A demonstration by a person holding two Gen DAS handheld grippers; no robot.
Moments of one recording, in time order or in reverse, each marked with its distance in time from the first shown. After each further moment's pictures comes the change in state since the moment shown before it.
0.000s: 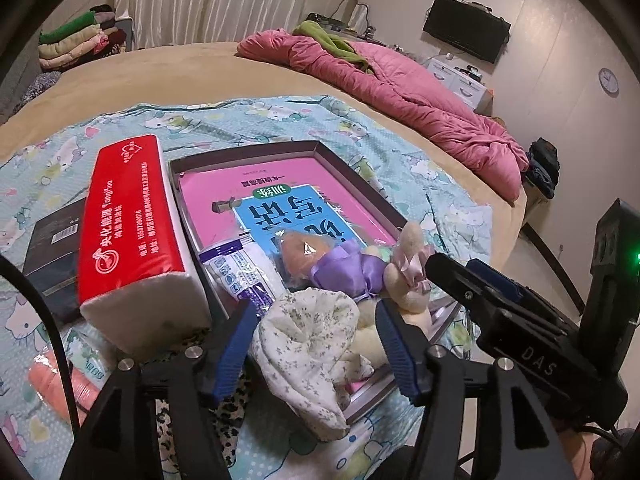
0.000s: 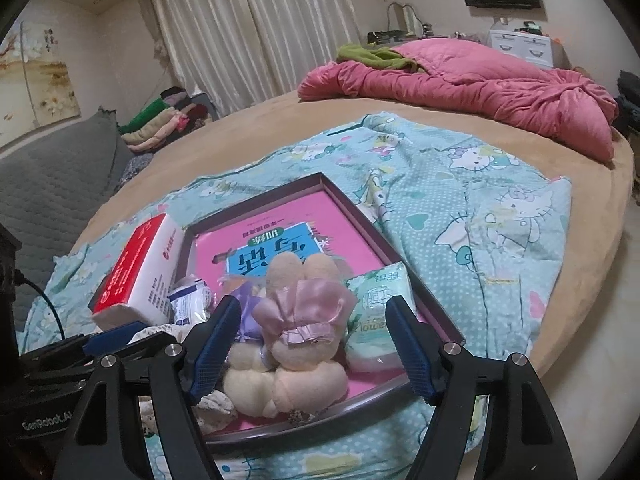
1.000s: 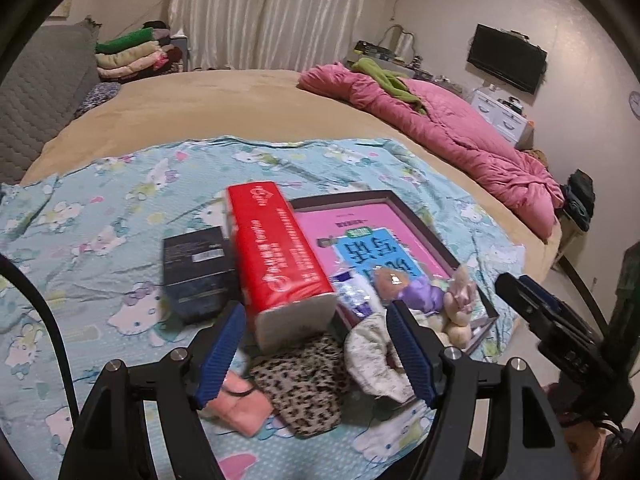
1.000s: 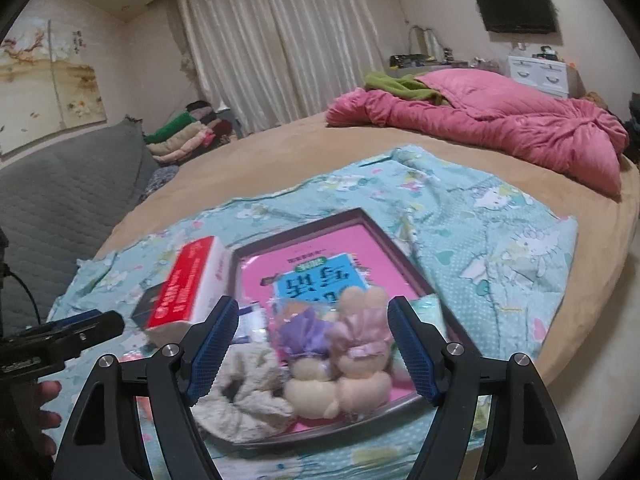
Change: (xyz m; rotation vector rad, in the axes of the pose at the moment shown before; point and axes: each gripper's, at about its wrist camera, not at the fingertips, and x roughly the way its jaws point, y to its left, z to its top) left arm -0.099 0.059 0.009 -0.076 -0.097 0.177; right arm -0.046 0.048 0.014 -0.067 -0.077 0.092
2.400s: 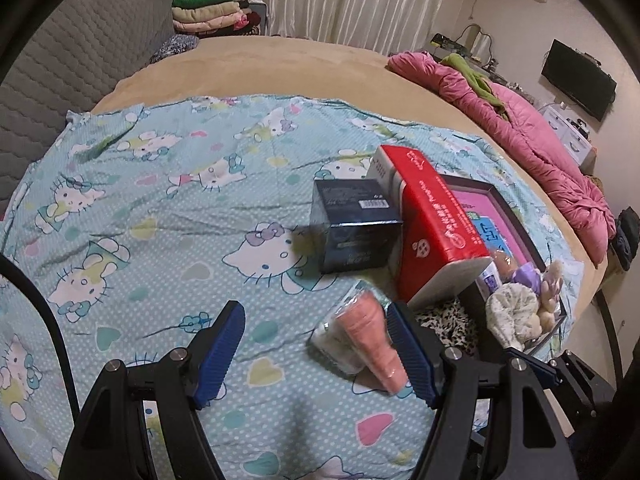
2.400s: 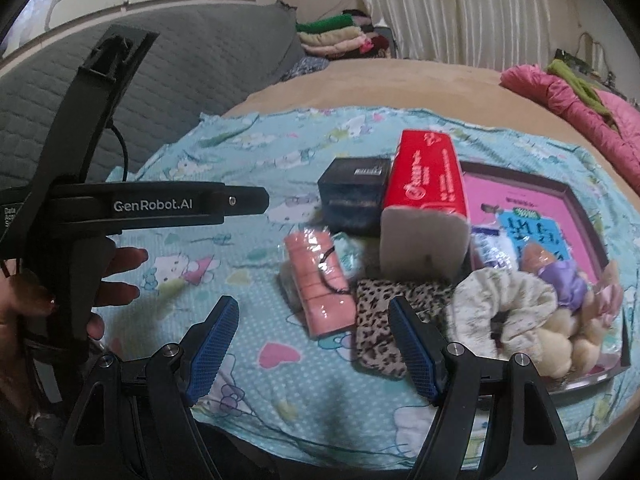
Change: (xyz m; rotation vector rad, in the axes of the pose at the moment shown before) left arm -0.009 0.115 -0.039 -0.171 0.092 0.167; right arm 0.043 0.168 -0.082 -0.392 0.318 0.335
